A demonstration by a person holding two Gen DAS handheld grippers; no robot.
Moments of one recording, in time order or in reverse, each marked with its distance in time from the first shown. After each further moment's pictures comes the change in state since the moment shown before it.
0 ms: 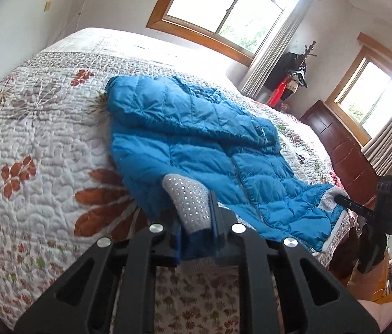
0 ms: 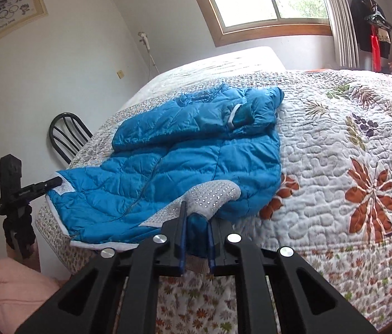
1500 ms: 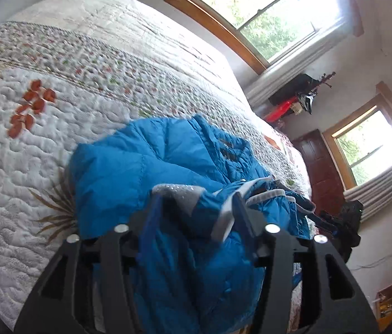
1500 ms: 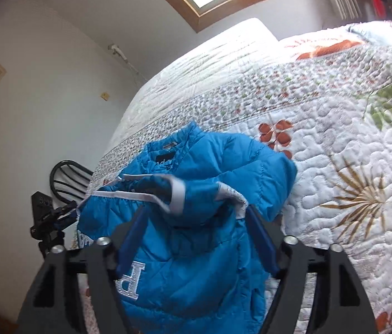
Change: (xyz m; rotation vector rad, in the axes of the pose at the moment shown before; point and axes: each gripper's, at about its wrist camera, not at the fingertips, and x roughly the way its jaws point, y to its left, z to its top) left arm 0.171 0.116 0.202 -0.230 0.073 -0.088; right arm 0.163 -0.123 0.202 0.217 0.081 0.111
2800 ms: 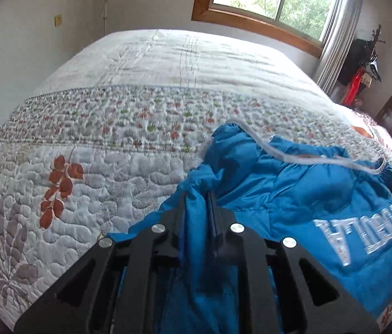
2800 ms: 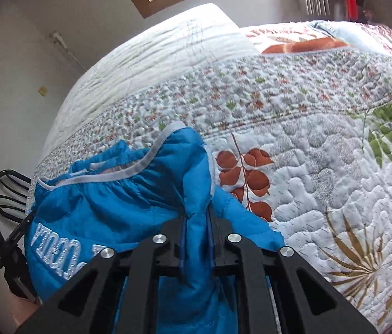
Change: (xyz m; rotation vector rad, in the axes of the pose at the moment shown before) left arm 0.104 -0.008 0.041 0.234 -0.034 0.485; right arm 0.115 -0.029 0.061 0.082 0.112 -0.284
